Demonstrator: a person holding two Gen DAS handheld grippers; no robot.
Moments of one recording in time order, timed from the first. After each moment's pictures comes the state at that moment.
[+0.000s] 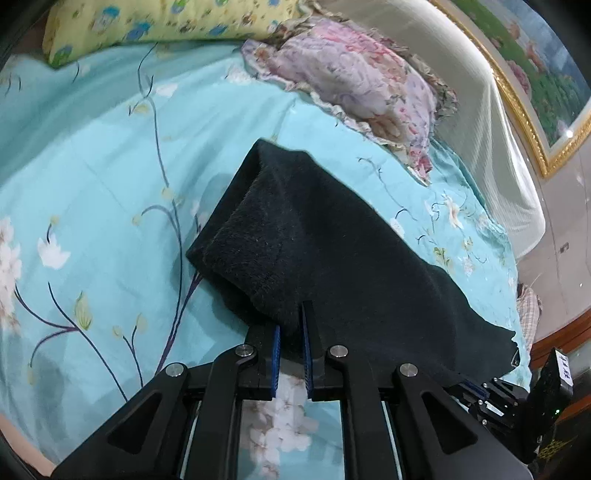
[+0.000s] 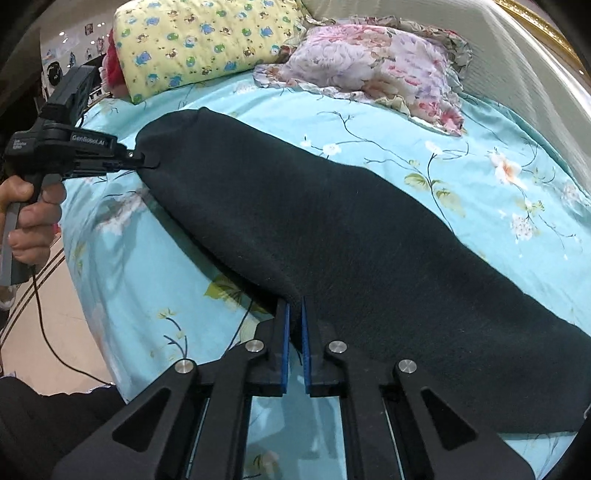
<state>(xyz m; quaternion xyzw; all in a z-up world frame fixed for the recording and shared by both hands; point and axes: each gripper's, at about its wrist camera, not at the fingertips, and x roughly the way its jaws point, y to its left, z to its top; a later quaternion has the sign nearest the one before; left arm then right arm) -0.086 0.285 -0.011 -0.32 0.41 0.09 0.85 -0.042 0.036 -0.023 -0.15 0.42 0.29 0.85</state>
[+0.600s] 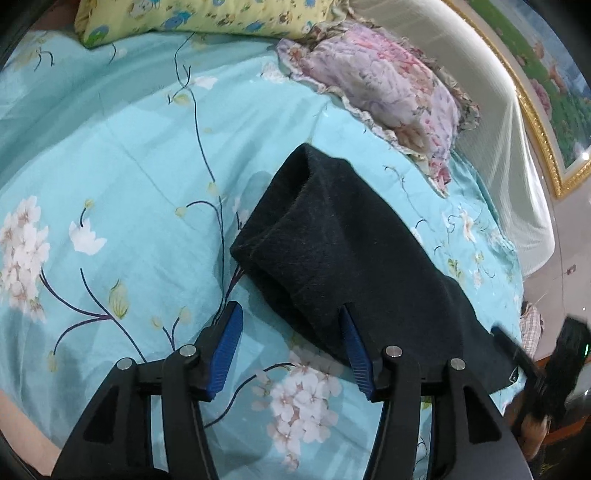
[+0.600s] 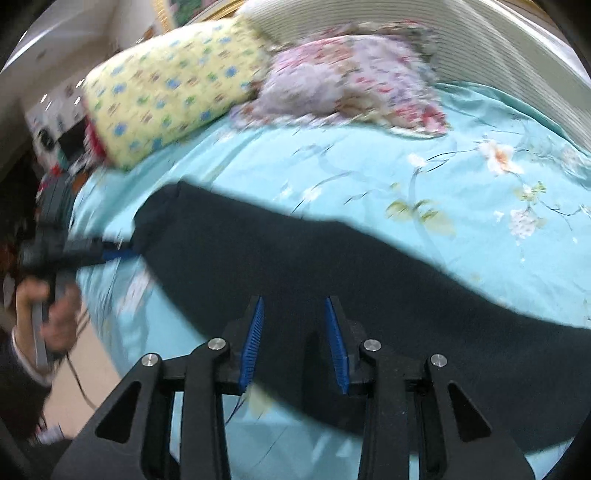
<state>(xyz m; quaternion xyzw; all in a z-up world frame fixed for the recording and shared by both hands) -0.097 0.303 -0.011 -0.35 0.42 0.12 0.83 0.011 0.012 0.018 -0.03 0.41 0.29 0.86</state>
